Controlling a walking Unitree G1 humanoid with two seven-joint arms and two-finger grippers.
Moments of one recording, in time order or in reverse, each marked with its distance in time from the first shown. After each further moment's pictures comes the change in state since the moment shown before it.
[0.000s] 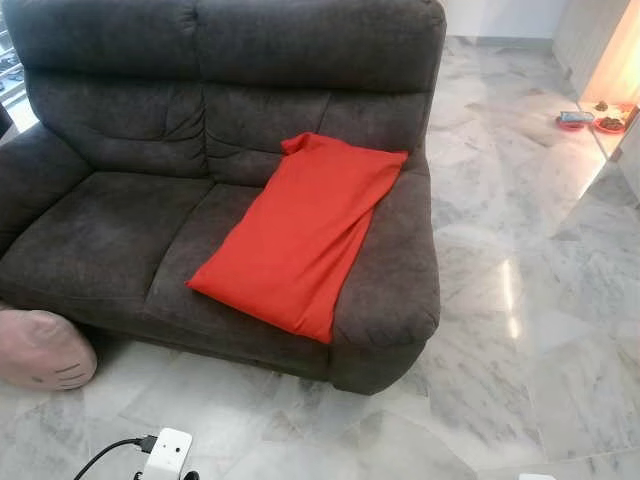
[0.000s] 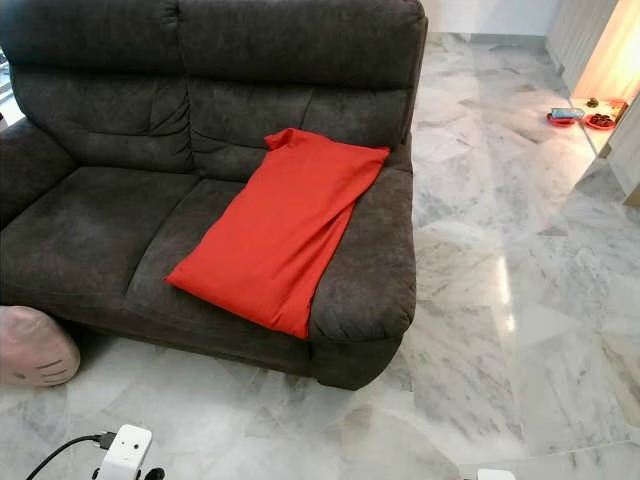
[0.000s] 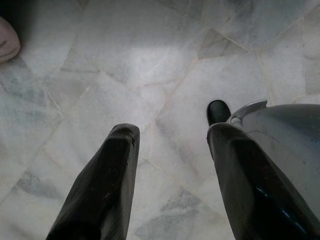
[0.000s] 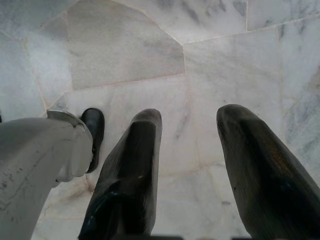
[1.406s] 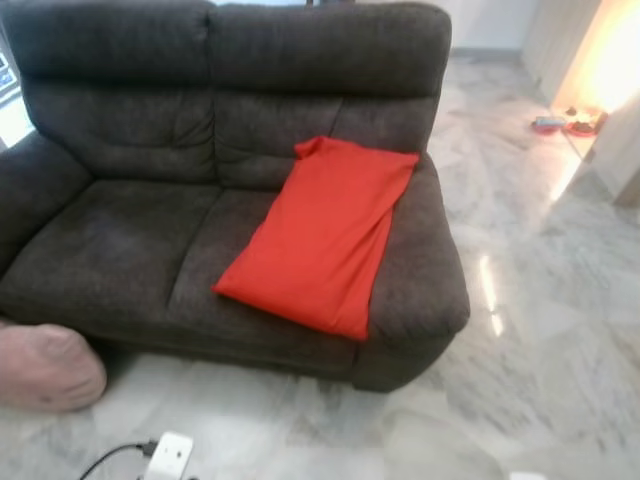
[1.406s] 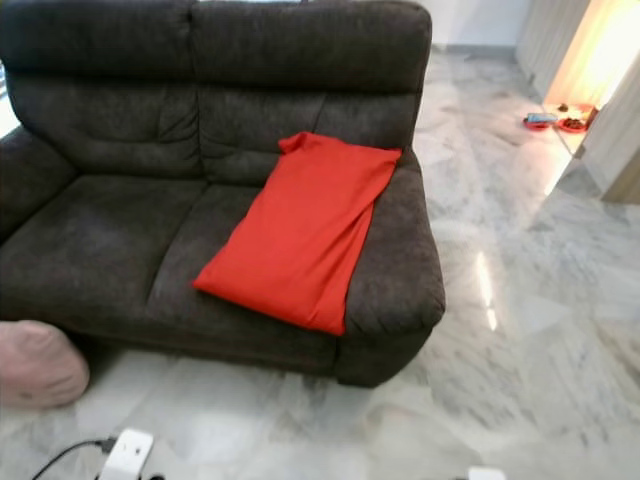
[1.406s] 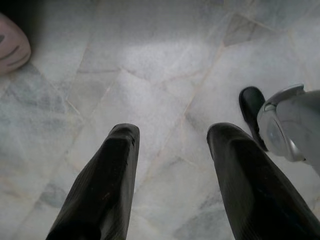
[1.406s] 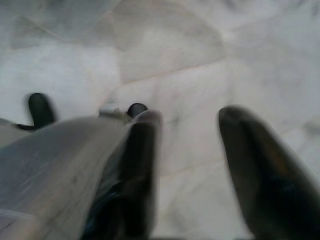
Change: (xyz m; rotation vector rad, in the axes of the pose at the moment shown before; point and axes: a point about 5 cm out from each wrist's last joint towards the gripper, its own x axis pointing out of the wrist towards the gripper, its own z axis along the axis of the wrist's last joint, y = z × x) left arm -0.002 0.006 -0.004 0.007 0.027 0.011; right arm 0.002 0.026 0.007 0.016 -0.017 0.066
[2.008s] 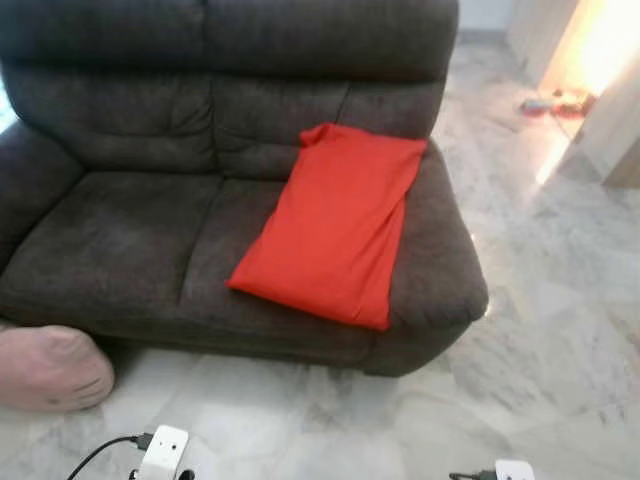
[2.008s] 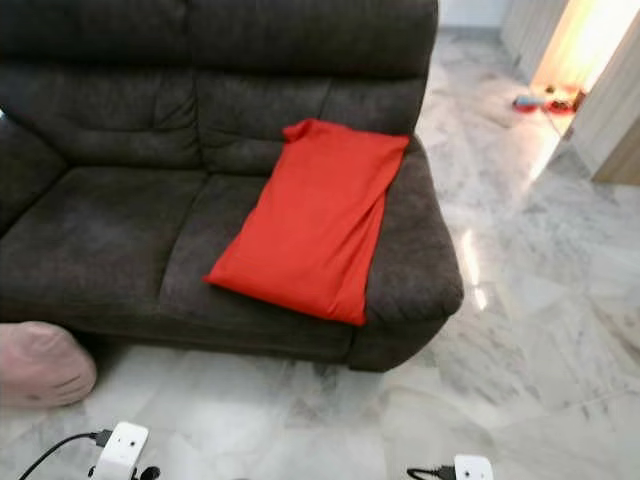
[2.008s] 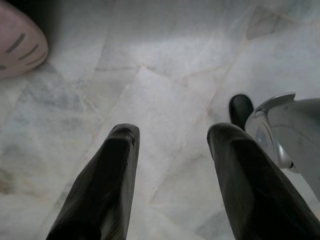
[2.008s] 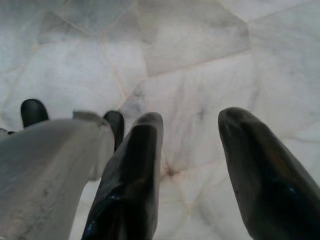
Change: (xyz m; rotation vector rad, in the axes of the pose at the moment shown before) left arm 0.002 -0.003 0.006 -0.007 -0.018 -0.004; right arm 0.001 -0.002 0.005 -0.002 -0.013 0.000
